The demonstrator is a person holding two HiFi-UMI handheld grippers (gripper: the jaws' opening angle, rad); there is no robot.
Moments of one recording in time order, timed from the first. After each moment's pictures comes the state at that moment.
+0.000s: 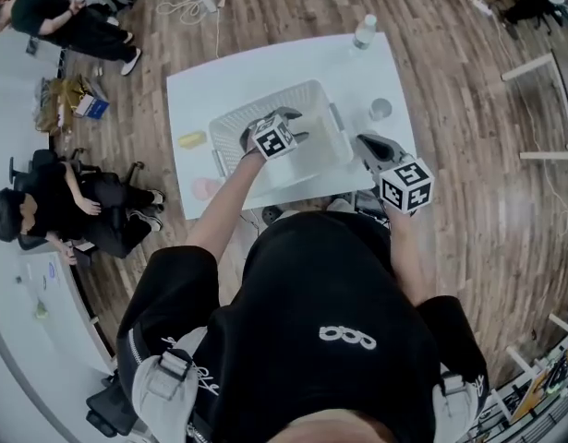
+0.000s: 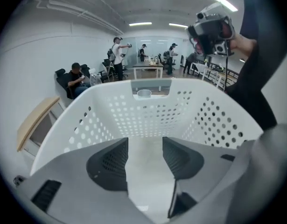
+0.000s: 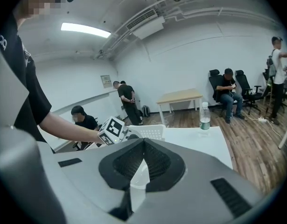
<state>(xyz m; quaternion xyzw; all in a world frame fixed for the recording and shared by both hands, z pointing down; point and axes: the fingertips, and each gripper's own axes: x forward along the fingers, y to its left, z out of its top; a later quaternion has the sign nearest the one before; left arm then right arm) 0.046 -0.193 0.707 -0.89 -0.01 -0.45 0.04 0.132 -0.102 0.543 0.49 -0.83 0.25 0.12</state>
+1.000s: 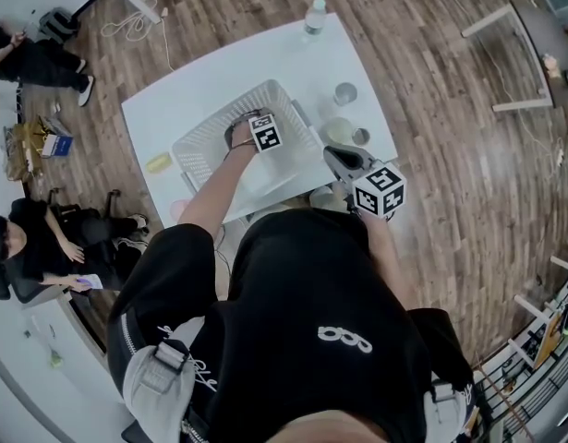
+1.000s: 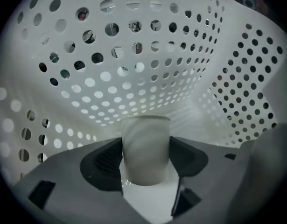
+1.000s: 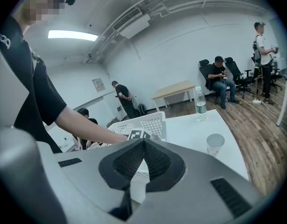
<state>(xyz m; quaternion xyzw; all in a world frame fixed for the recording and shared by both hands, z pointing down) 0.062 -0.198 0.842 -0.80 -0.12 -0.58 0.11 0.113 -0.071 0.579 0.51 -0.80 0.31 0.09</state>
